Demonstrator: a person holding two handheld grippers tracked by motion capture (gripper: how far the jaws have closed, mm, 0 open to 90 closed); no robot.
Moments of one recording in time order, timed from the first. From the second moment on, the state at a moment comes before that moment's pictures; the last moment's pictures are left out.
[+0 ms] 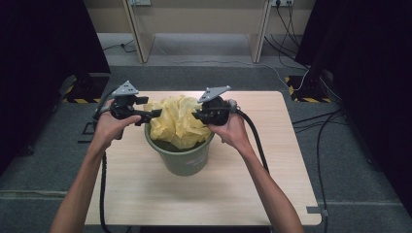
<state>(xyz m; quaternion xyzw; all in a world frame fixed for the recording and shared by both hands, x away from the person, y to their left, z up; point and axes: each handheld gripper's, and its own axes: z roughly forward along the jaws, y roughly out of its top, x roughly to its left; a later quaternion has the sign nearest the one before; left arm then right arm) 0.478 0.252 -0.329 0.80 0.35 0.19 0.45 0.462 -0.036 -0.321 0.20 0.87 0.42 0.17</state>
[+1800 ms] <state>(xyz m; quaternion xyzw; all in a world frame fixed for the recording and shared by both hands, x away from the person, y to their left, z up) 0.415 0.237 -0.342 0.81 0.25 0.21 0.49 0.425 -0.020 -0.315 0.13 0.87 0.45 0.17</state>
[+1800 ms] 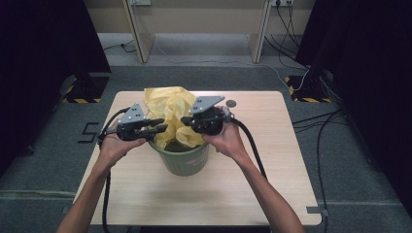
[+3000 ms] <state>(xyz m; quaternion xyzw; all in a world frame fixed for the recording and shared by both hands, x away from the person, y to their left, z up) 0.445 0.233 -0.322 0.77 0.32 0.19 0.52 0.422 -0.036 -0.313 0.15 0.86 0.46 0.16</state>
